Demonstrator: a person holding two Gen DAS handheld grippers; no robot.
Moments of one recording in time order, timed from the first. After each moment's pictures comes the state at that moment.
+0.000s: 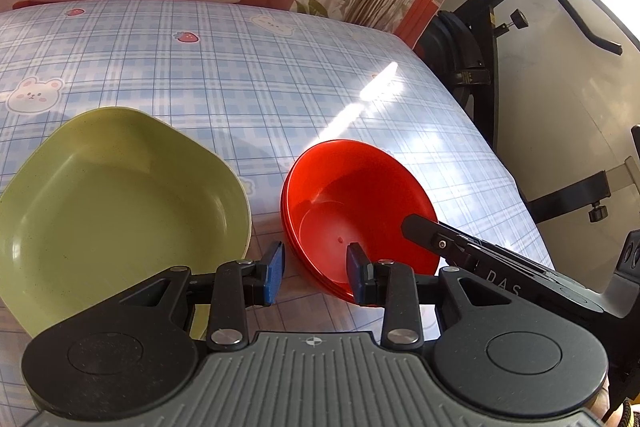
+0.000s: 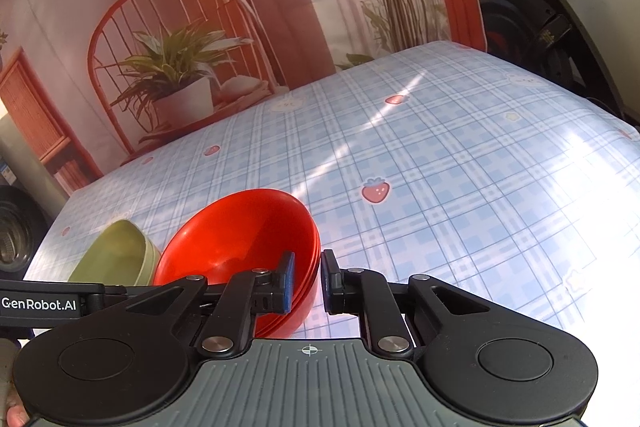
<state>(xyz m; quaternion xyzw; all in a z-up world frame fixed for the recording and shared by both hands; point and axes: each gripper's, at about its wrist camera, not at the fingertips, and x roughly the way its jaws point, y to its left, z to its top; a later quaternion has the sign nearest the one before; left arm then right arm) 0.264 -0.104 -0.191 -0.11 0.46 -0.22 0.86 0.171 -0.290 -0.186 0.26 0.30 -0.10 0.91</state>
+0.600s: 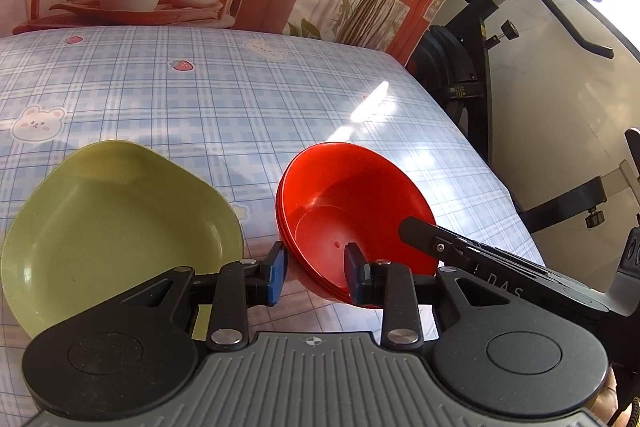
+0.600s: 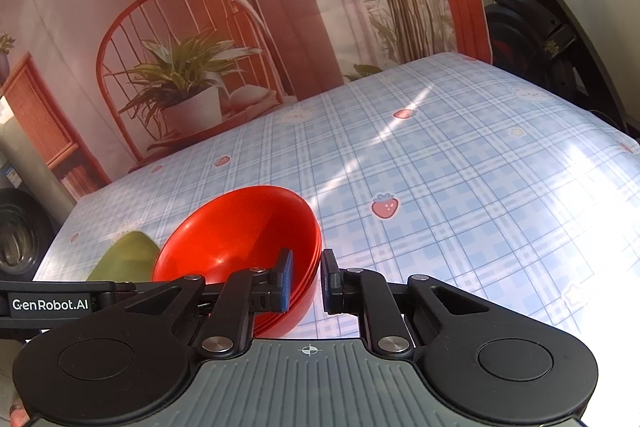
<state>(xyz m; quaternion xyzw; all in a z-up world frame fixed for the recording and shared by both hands) 0.258 -0.103 -0.171 -0.09 0.43 -0.22 0.87 0.171 -0.288 -0.165 0.26 0.29 -0.10 0.92</state>
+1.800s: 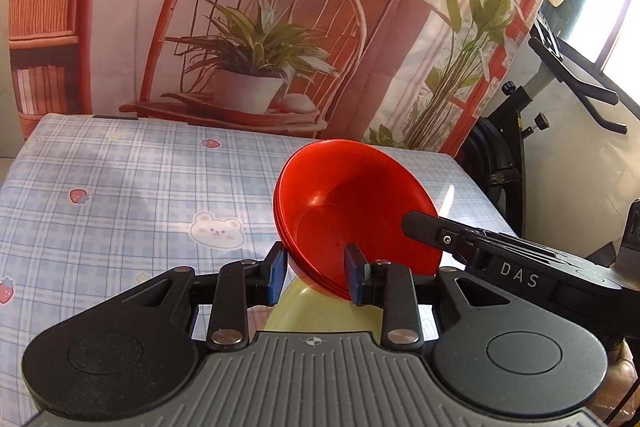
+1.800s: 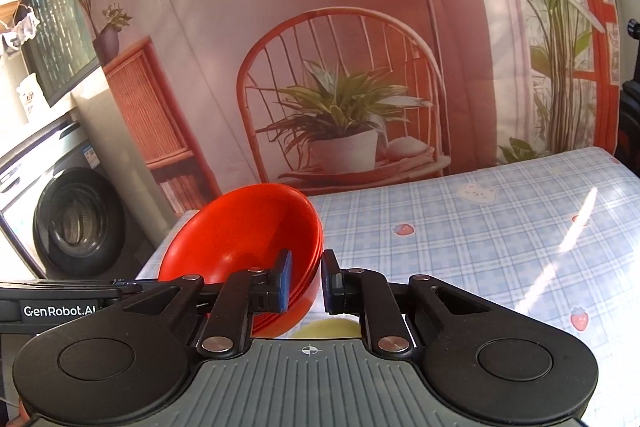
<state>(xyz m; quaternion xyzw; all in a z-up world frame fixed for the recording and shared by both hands) 0.248 0.061 -0.093 -0.11 0.35 -0.16 0.91 0.274 -0.148 -0.064 0.20 0.26 0.02 0.95</state>
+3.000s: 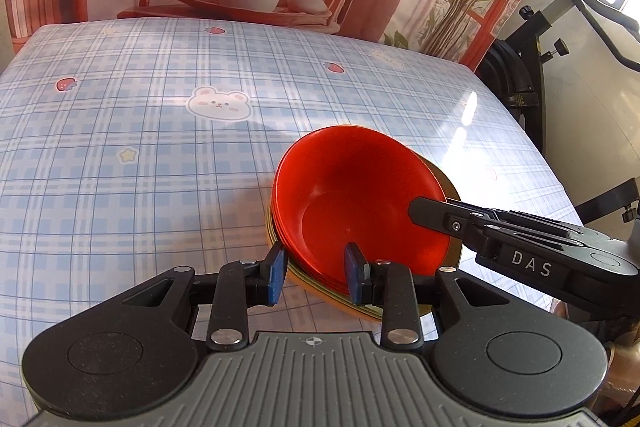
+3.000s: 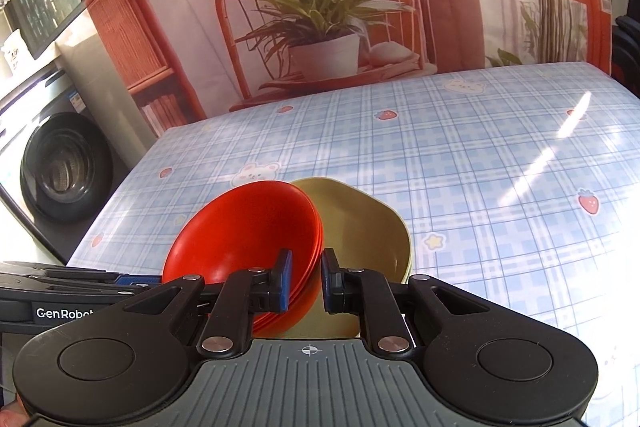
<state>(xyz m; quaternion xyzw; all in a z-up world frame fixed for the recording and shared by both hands) 0.234 0.049 -0.172 -0.09 0.44 -0.16 0.88 0.243 -0.142 -0.142 0.20 0.33 0.02 0.92</state>
